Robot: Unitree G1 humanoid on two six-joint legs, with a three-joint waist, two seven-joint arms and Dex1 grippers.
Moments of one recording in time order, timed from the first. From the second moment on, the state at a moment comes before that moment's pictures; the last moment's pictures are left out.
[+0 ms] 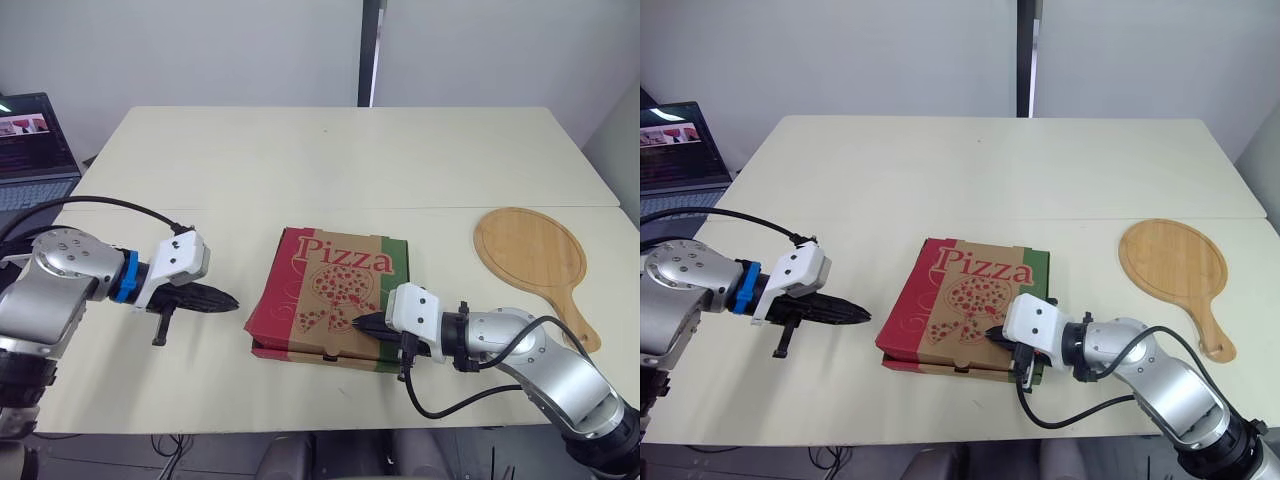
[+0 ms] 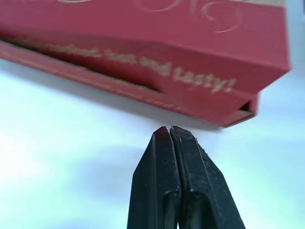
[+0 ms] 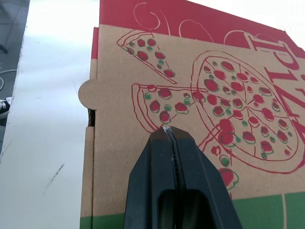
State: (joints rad) left arm -0.35 1.10 -0.05 -0.07 -0.35 0.37 -1.48; right arm -0.25 -0.69 0.38 -0.69 0.29 0.66 0.72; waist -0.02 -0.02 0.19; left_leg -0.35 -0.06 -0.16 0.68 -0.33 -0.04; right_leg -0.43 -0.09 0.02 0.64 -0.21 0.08
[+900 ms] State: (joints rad) left arm -0.42 1.01 0.01 -0.15 -0.46 0.59 -1.37; right arm -0.27 -0.69 0.42 -0.65 0.22 0.64 0.76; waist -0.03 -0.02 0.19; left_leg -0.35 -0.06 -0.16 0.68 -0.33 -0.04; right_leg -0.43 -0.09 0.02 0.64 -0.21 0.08
